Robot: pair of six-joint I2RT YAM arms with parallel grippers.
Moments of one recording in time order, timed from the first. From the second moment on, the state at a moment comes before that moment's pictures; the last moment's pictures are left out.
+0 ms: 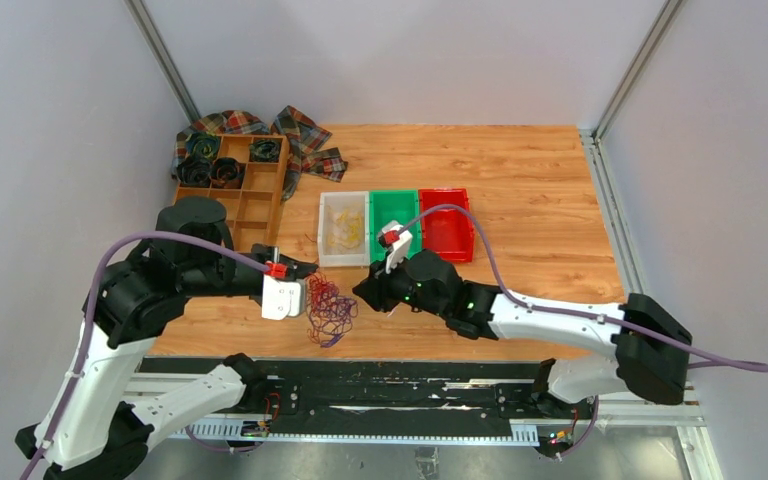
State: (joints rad) left arm -0.64 0.87 1.50 -1.19 0.57 1.04; right arm 1.13 1.35 0.77 0.27 0.06 0.41
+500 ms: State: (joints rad) left arm -0.64 0.89 1.47 -1.21 0.55 1.02; right arm 1.24 1.15 0.87 0.17 0.14 0.23
